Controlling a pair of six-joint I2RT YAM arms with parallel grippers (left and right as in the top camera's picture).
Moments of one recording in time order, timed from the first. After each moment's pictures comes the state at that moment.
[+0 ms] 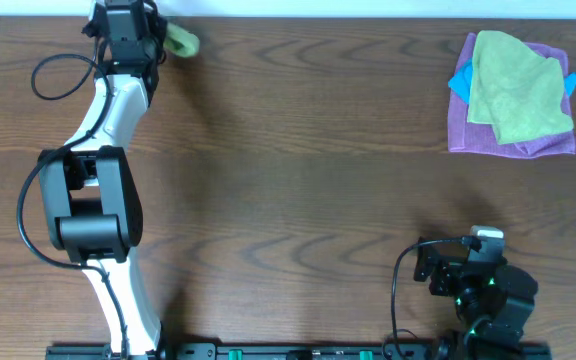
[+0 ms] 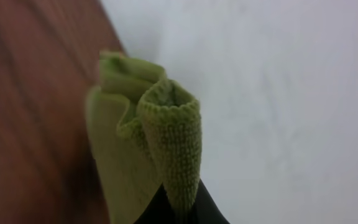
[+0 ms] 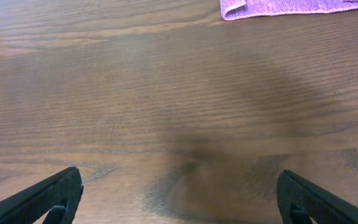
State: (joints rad) left arm 0.03 2.16 1.67 -0.04 -0.03 -1.11; right arm -0.26 0.15 0.18 -0.65 -0.25 0.02
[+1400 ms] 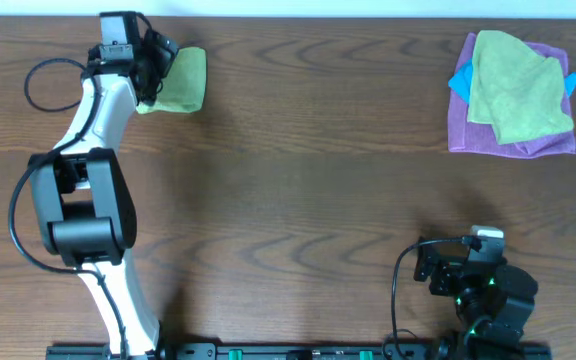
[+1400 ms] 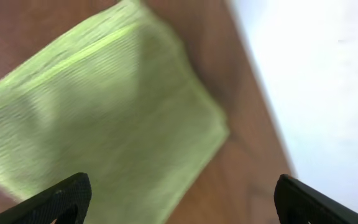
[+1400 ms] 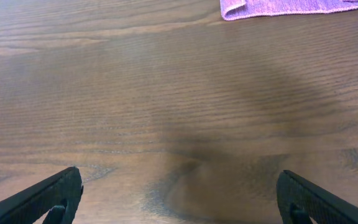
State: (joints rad) left arm 0.07 2.14 1.68 -0.35 0.14 -1.02; right arm -0.26 0.15 0.18 -0.65 -0.25 0.02
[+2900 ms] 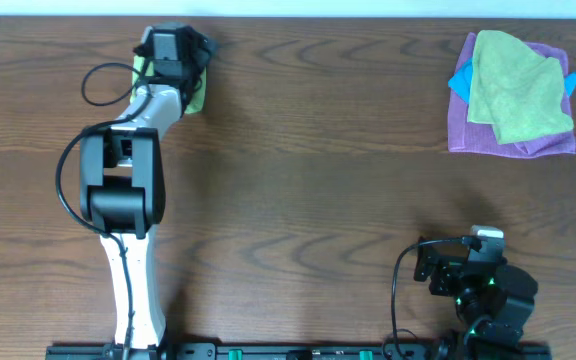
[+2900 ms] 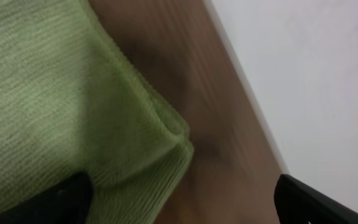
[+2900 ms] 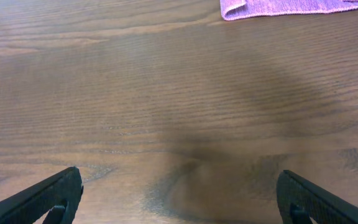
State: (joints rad) left arm -0.06 2.36 1.68 -0.02 0.02 -1.07; right arm -0.26 0.15 0.18 -0.65 -0.25 0.02
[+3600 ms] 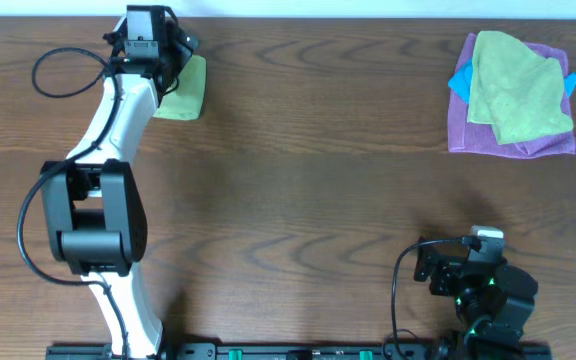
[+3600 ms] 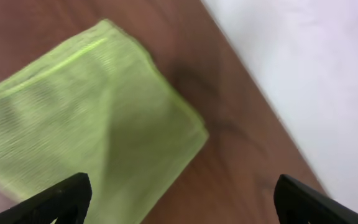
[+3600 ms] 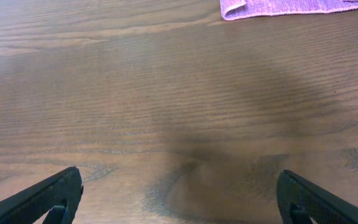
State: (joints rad) left arm -0.03 2.08 1.66 -0.43 -0.07 -0.93; right arm -0.26 0.15 0.18 -0.65 -0.25 0.02
